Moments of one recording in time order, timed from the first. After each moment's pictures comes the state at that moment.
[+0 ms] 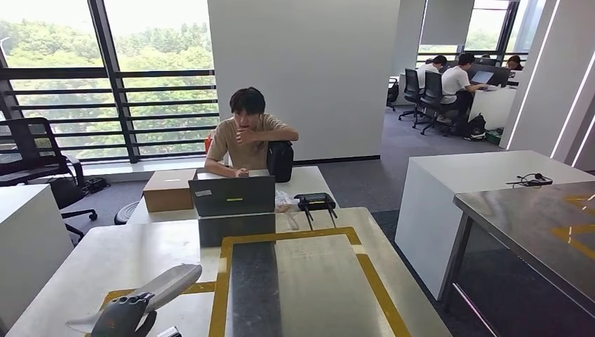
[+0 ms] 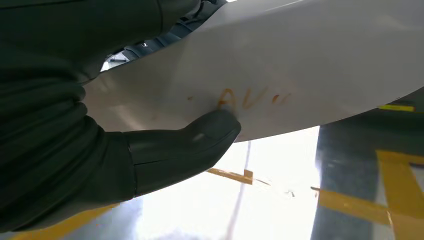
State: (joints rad) left arm -0.78 0.11 -0.15 -0.36 -1.20 0.46 -0.48; right arm -0.09 0.00 0.92 -0.14 -0.86 0.14 0.10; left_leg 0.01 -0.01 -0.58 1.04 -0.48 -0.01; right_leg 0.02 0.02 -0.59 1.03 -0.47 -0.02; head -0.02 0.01
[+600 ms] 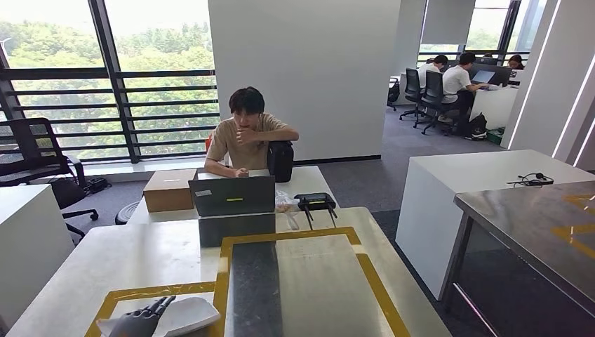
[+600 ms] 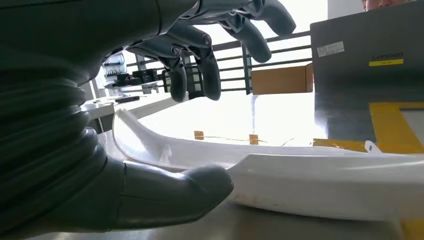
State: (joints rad) left arm -0.76 0.09 -0.24 -0.34 -1.24 0.42 -0.40; right arm -0.08 0.00 0.92 -0.14 -0.88 0.14 0.10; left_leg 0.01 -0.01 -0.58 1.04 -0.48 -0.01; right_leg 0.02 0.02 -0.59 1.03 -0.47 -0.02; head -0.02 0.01
